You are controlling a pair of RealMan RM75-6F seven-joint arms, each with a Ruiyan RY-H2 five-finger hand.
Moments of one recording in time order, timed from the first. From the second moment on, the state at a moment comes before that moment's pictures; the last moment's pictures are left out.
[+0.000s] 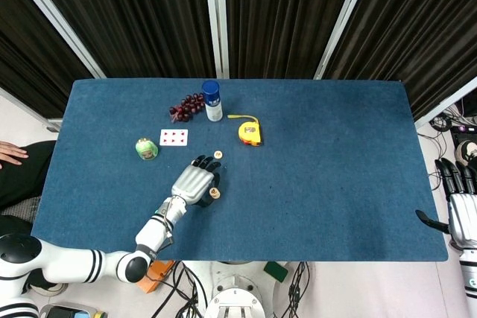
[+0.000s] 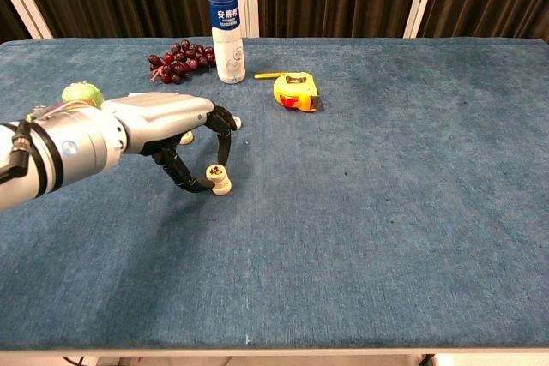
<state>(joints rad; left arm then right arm) -0.84 -1.66 -0.10 -1.63 0.84 1.00 0.61 0.06 -1.09 0.10 -1.58 -1.47 1.51 0.01</state>
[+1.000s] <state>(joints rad) -0.87 -1.75 -0.20 -1.27 0.74 0.91 0.49 0.06 -1.09 0.10 -1.60 -1.46 1.51 -0.01</state>
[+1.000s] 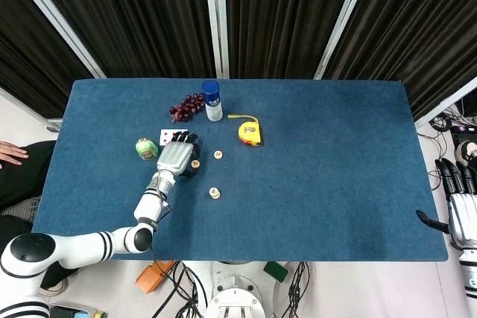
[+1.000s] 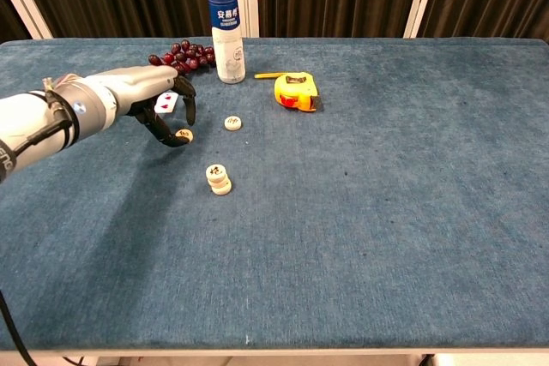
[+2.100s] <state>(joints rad) -0.82 -1.68 -0.19 -1.41 0.83 0.97 0.47 0.06 -1.09 0.10 -1.60 -1.47 1.51 -0.01</state>
